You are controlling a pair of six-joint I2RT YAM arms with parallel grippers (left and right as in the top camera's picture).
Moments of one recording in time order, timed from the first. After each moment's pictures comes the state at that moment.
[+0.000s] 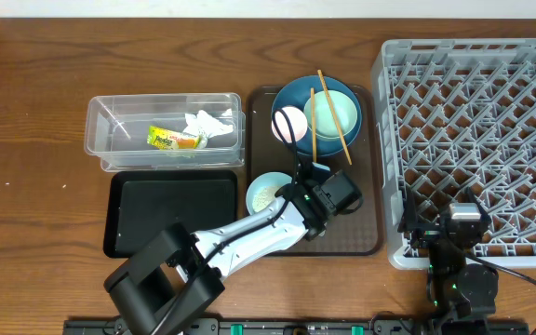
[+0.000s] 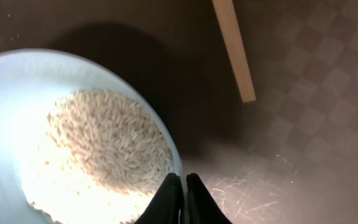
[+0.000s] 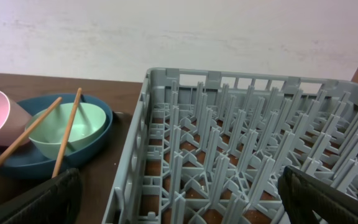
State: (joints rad) left arm -0.96 1.80 1.10 -0.64 -0.27 -0.64; right arm 0.09 0.01 0.01 -0.06 0.11 -0.04
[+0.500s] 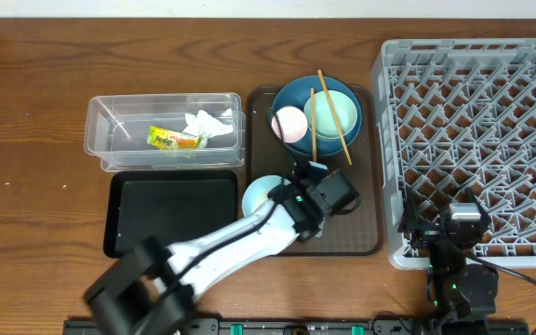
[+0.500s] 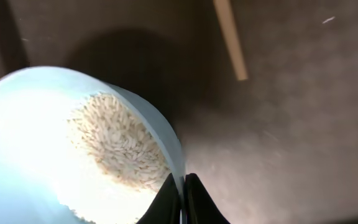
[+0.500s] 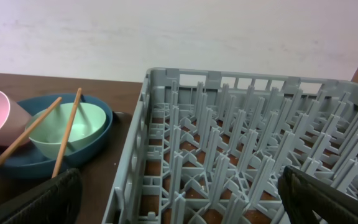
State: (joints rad) left arm -0.96 1.67 1.10 -0.72 -0.26 -0.64; right arm 0.09 0.01 0.01 -0.06 0.11 -0.04
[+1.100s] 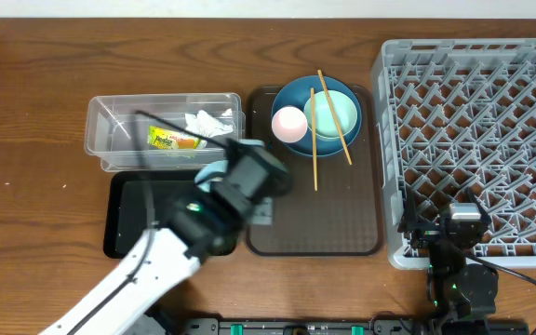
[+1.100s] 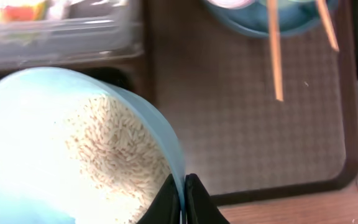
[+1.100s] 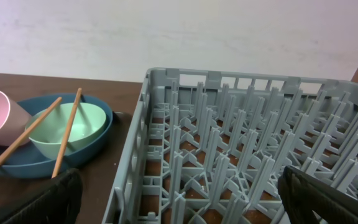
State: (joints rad) left arm -0.69 1.22 1.10 -0.98 -0.16 -0.64; right arm 0.09 0.01 0.01 -0.06 0.11 -0.04
